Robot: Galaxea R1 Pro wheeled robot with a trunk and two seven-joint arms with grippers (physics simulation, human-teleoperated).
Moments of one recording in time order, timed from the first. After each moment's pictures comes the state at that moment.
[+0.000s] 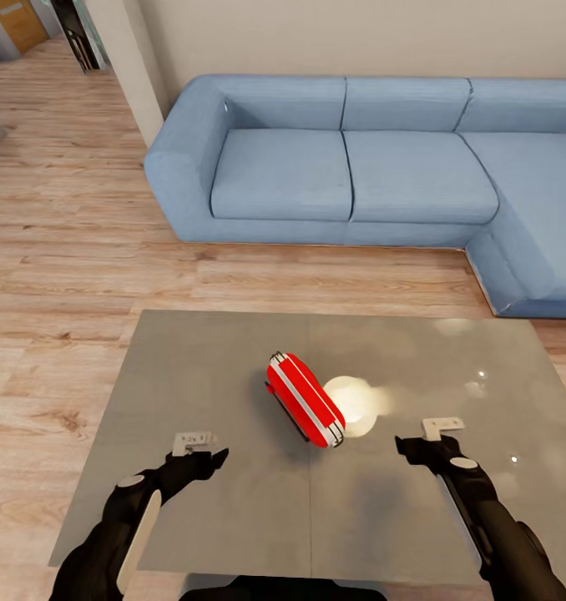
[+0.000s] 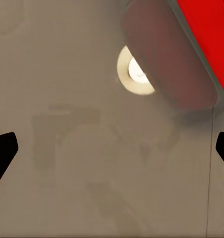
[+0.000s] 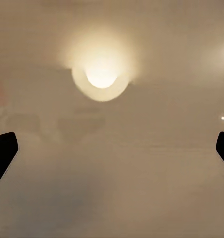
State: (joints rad) left arm -0.32 -0.01 0.02 -1.24 0.10 0.53 -0.23; right arm -0.38 -0.14 -0.02 -1.22 0.02 0.55 -0.02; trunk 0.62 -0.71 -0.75
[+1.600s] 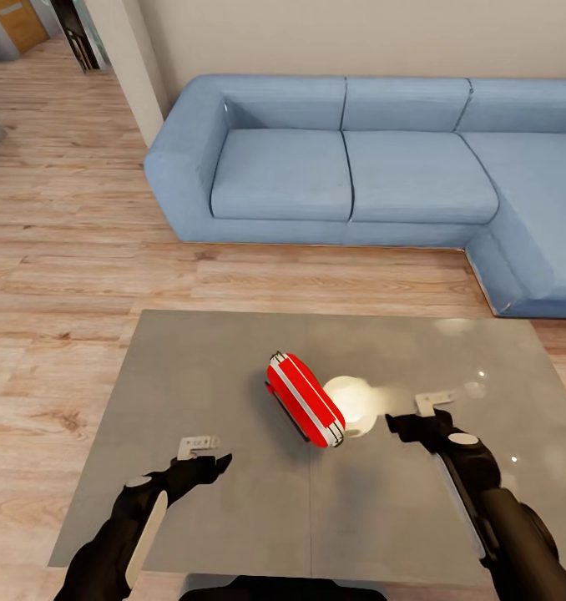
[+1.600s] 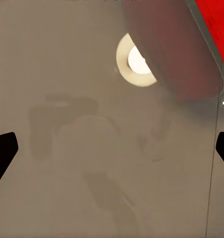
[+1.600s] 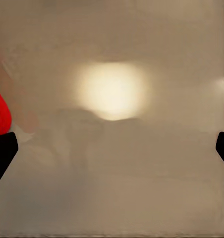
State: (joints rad) left arm -0.35 -0.02 0.02 -1.14 0.10 0.50 -0.23; right arm -0.38 -0.14 0.04 -1.51 0.02 0.77 -0.01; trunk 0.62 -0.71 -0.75
